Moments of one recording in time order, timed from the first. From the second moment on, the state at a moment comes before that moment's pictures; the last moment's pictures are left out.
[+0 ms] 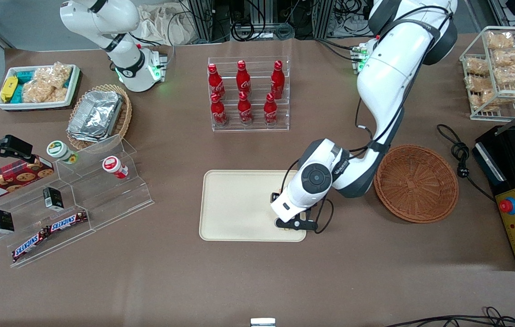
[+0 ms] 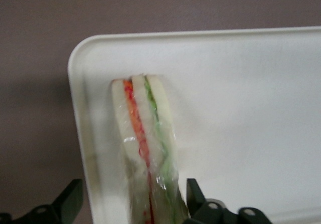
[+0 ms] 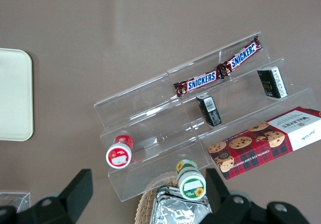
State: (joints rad) arm -0.36 0.83 -0.29 -1.31 0.10 2.12 -0.53
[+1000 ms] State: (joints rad) arm -0.03 0.39 -0.27 -1.27 0.10 1.65 -0.30
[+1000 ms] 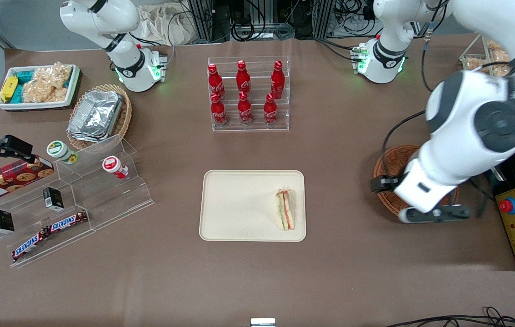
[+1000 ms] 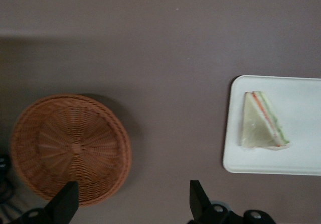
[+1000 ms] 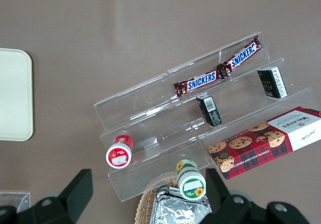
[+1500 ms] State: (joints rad) arm 0.10 0.29 -0.26 -1.28 0.10 1.61 -0.11
